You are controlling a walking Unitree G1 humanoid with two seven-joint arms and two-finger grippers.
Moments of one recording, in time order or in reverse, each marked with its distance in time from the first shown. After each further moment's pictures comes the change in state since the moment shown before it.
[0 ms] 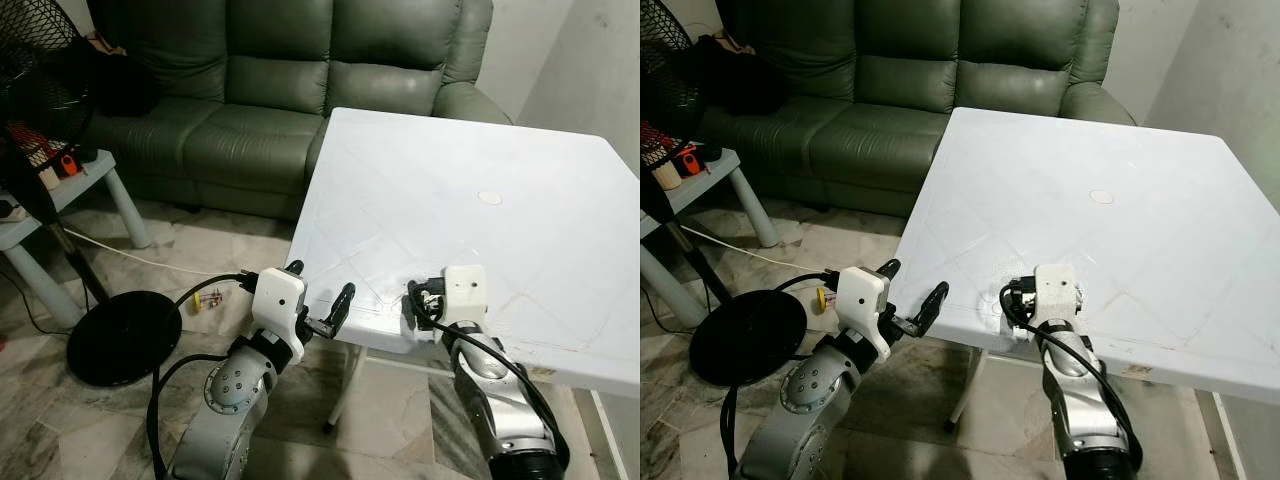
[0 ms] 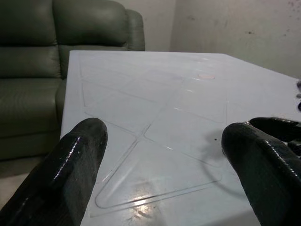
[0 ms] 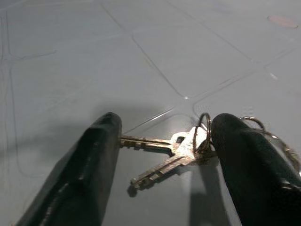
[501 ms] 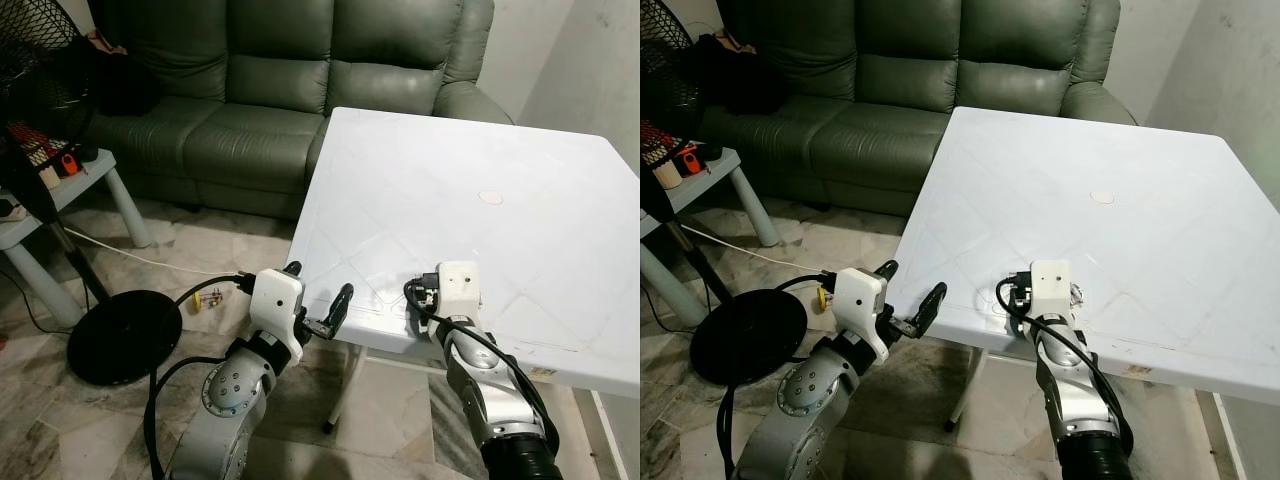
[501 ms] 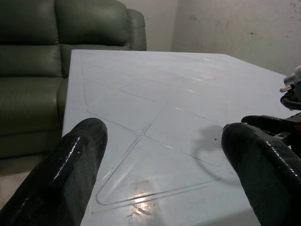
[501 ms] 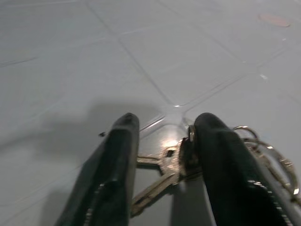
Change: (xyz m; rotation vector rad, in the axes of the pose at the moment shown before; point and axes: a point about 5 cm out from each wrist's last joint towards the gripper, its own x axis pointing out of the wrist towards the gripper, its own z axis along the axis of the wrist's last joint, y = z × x) left arm -0.003 -0.001 0.000 -0.010 0.004 0.007; right arm 0.009 -0.006 0.004 0.000 0.007 -0.045
